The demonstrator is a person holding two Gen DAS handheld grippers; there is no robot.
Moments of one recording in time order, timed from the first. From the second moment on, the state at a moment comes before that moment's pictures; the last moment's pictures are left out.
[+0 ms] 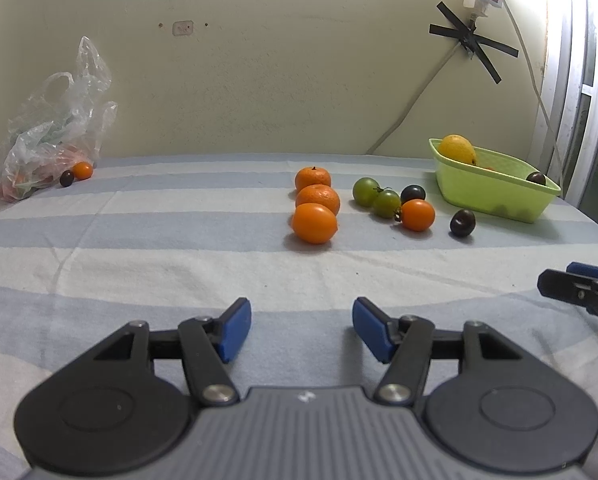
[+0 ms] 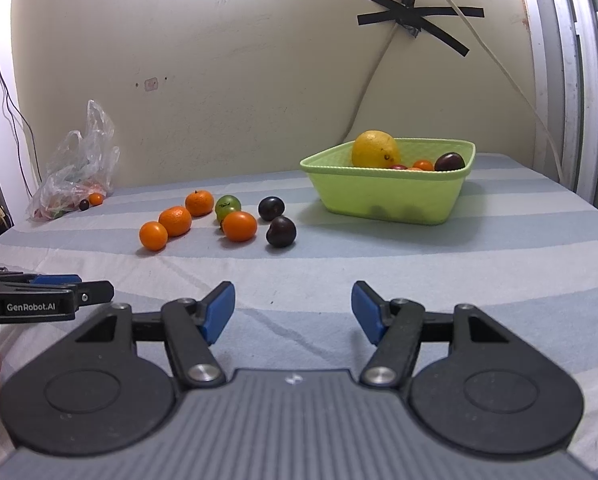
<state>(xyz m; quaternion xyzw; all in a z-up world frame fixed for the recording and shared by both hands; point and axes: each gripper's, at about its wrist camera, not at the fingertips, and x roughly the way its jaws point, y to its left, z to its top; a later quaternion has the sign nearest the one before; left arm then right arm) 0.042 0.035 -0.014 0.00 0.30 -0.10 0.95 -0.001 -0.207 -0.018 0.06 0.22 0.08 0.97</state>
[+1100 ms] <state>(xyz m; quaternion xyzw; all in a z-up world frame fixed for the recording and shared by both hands) 0.125 0.038 -0.002 -0.07 0.33 -0.14 0.93 0.097 -0.144 0.001 -0.12 0.21 0.17 0.96</state>
